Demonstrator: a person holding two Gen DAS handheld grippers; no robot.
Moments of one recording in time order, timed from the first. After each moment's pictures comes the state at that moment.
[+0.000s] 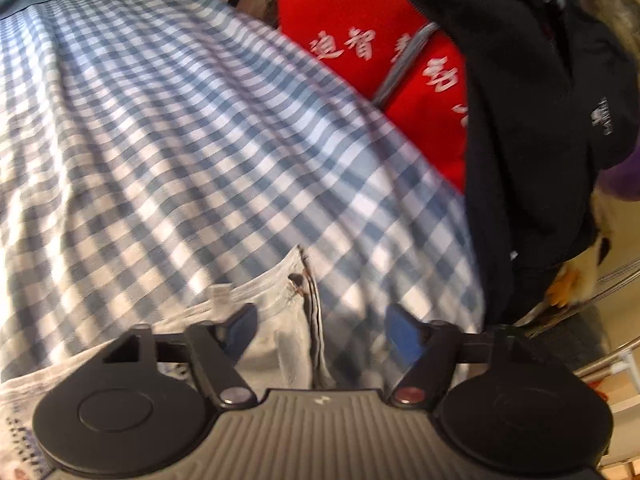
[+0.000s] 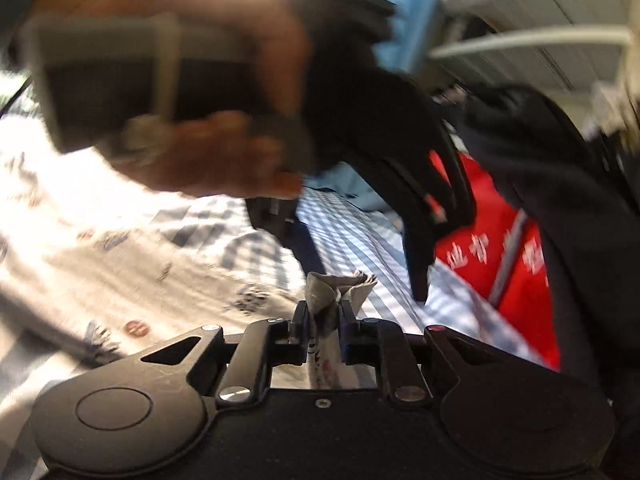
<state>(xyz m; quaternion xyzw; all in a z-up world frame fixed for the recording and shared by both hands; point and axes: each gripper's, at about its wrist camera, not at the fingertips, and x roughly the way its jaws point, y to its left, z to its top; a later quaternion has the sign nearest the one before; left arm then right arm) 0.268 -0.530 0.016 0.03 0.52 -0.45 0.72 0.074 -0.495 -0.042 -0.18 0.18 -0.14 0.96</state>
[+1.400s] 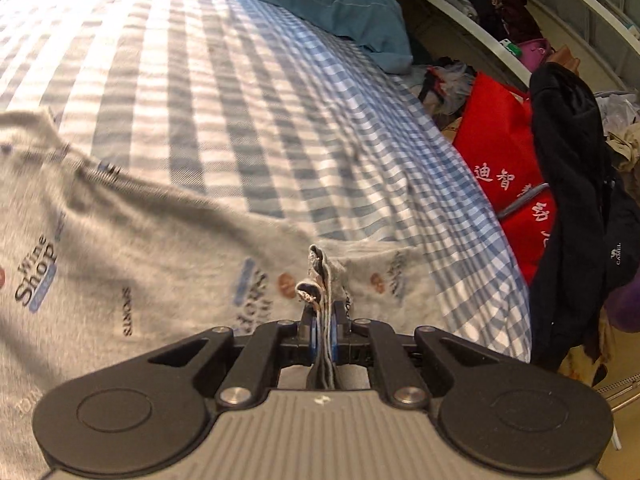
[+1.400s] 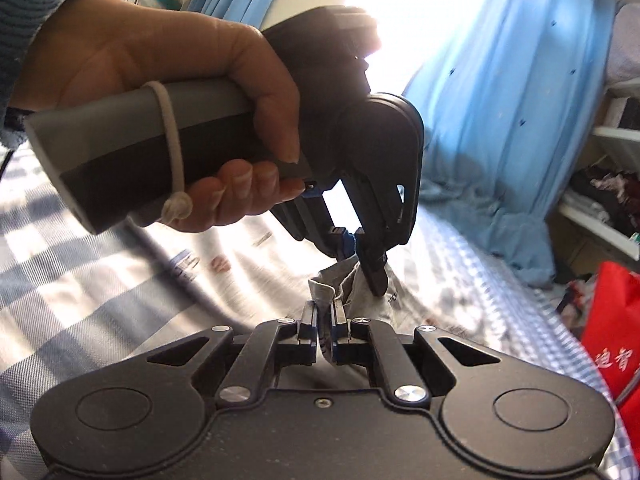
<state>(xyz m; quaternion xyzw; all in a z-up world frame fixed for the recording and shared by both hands) 0.285 -0.184 -0.022 -0.17 0.49 -0.33 0.79 0.078 -0.240 -0.035 -0.24 0.21 0.06 0.94</state>
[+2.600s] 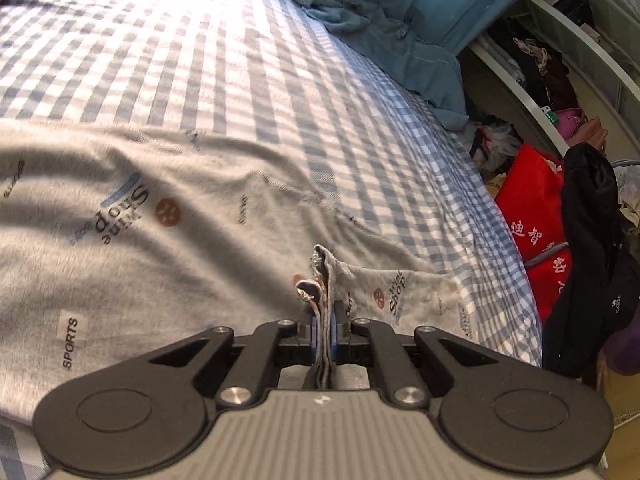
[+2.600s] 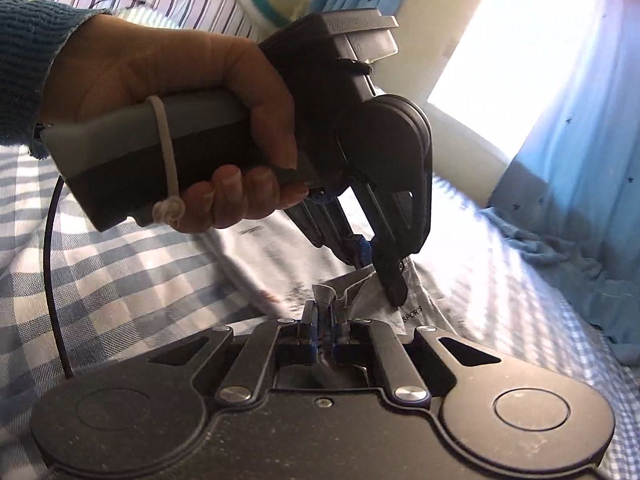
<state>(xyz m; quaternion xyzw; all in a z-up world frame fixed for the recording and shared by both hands) 0.293 0.004 -0.029 -0.23 0.49 -0.28 0.80 0.107 -0.107 -0.012 -0.27 0.21 0.22 0.92</state>
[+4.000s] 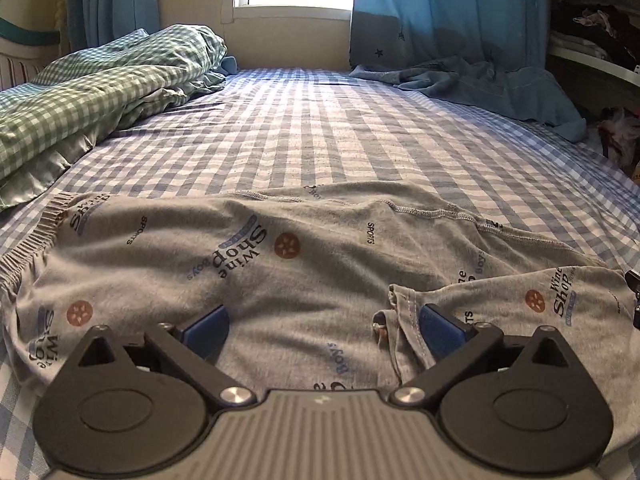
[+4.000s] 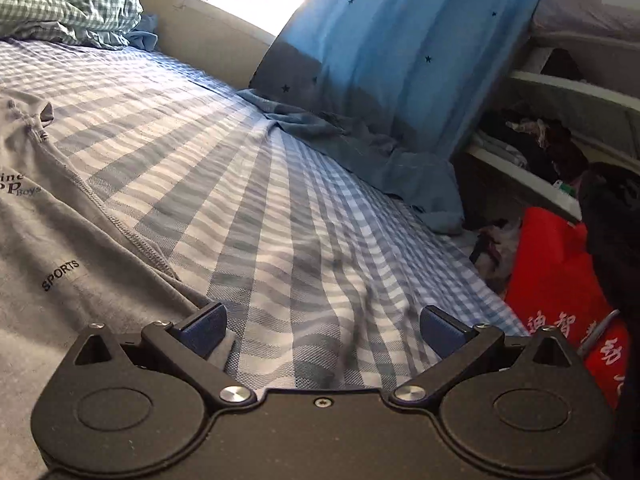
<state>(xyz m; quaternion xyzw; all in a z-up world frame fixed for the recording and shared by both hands) 0.242 -0.044 -0.046 -0.03 0.35 -0.04 0.93 0.232 -0.341 -0.064 -0.24 0.24 -0.13 0.93</state>
